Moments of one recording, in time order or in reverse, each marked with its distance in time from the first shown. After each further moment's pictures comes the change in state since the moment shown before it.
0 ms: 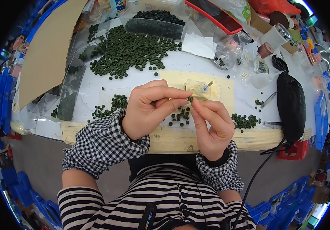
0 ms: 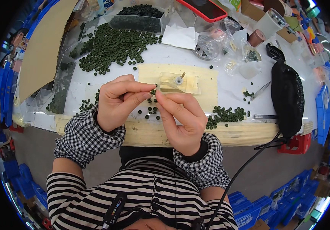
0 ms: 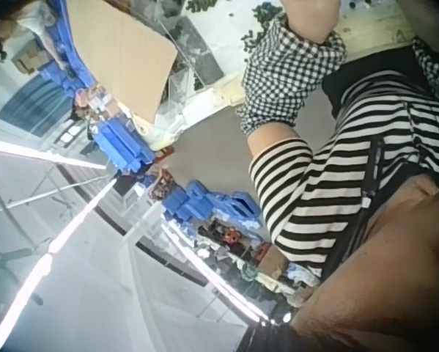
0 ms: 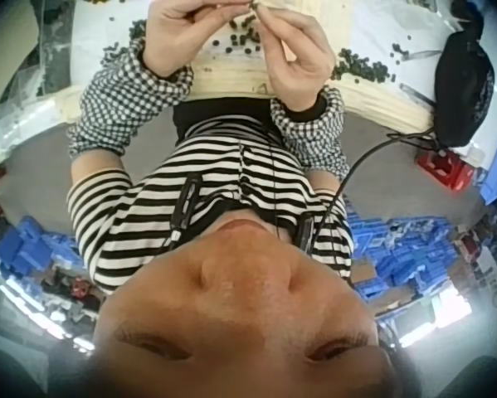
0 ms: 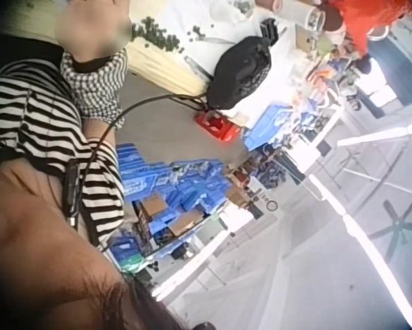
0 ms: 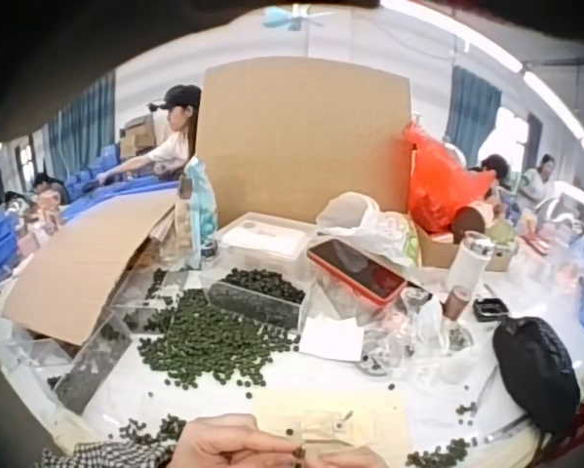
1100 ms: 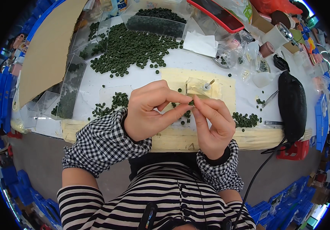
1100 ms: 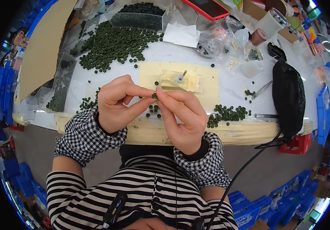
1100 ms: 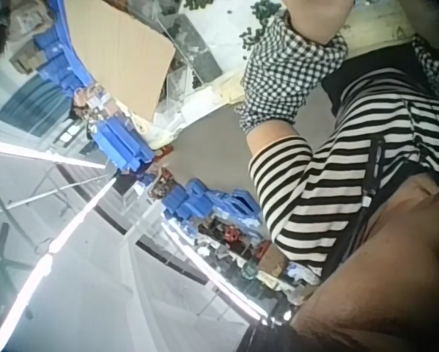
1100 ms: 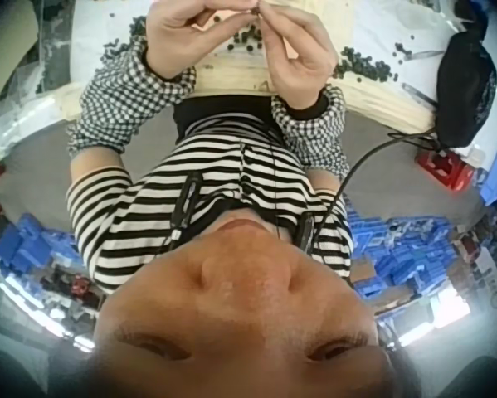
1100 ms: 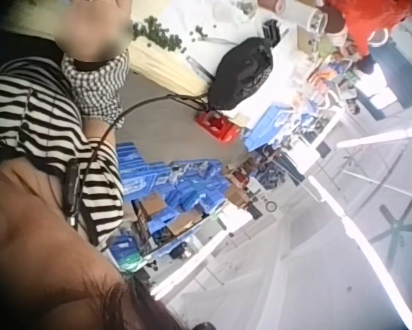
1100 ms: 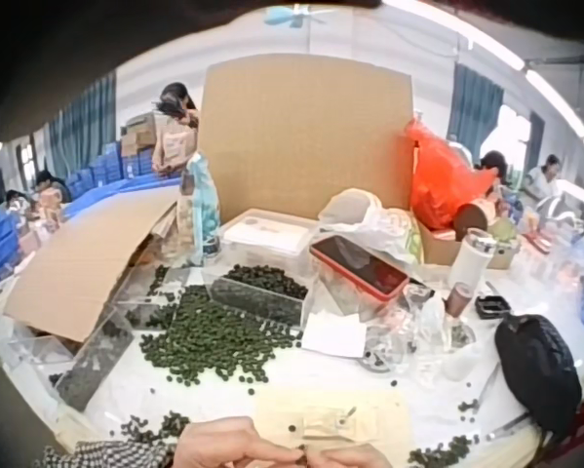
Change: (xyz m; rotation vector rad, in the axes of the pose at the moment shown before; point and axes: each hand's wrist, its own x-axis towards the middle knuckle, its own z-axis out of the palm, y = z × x) left_hand -0.003 0.004 0.002 0.199 0.050 0.185; right_hand -0.001 0.001 0.001 0.017 -0.002 -0.002
